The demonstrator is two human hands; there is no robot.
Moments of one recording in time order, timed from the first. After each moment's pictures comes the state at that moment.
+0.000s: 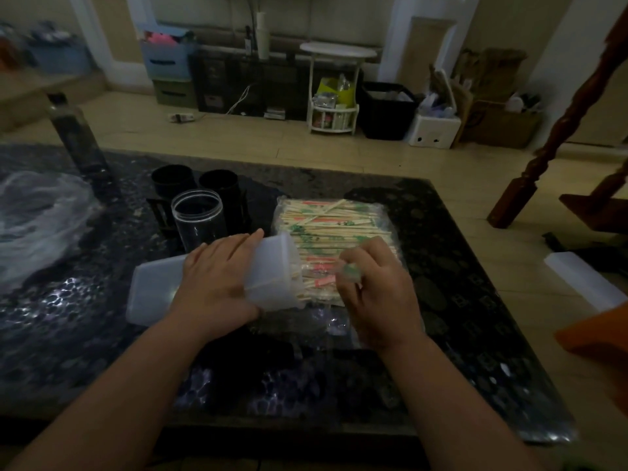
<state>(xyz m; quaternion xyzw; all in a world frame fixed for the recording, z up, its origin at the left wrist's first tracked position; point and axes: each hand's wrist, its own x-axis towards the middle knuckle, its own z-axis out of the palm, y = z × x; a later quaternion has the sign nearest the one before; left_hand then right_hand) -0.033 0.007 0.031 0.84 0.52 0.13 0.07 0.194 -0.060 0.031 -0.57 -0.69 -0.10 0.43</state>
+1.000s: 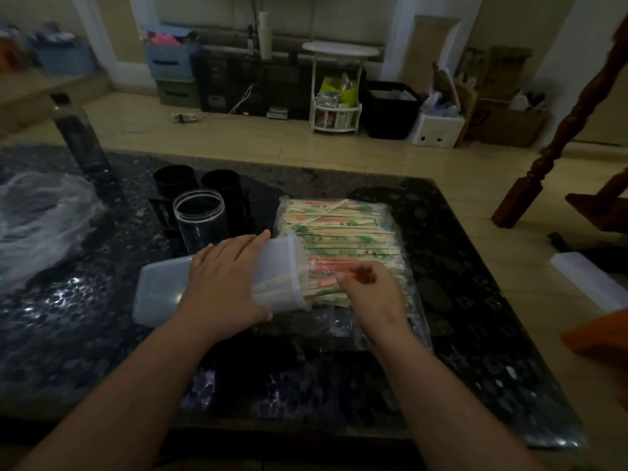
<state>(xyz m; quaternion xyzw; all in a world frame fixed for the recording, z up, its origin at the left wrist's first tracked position) -0.026 0.004 0.033 0.84 0.53 0.13 0.06 0.183 -0.043 0.006 -0.69 -0.35 0.33 0.54</state>
